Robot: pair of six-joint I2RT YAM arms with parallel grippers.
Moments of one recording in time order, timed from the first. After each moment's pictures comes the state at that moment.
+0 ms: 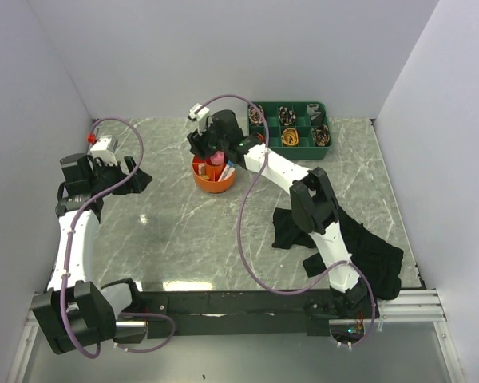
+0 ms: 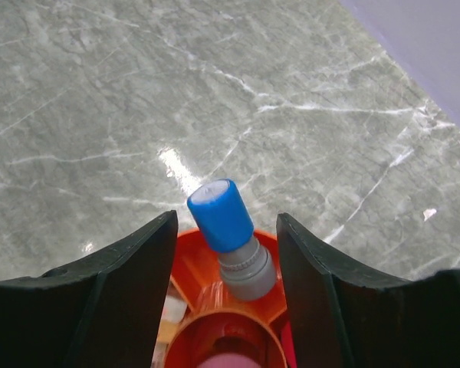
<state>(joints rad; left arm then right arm) 0.27 1.08 0.87 -0.33 0.62 -0.04 0.67 2.31 2.02 -0.11 -0.25 -0.15</state>
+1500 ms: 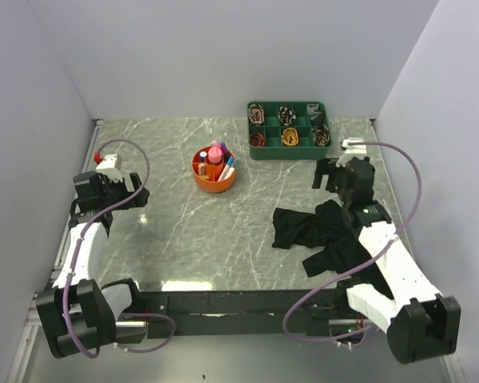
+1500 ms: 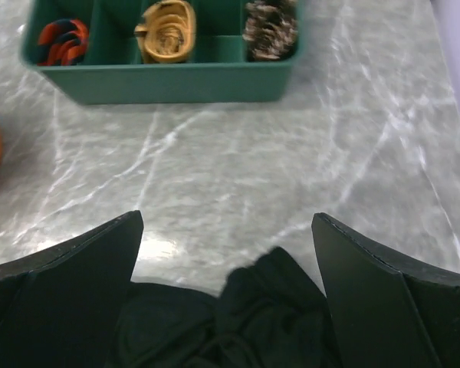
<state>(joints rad) 0.26 1.05 0.64 -0.16 0.41 -0.02 0.17 1.00 0.74 -0.10 0.14 0.07</state>
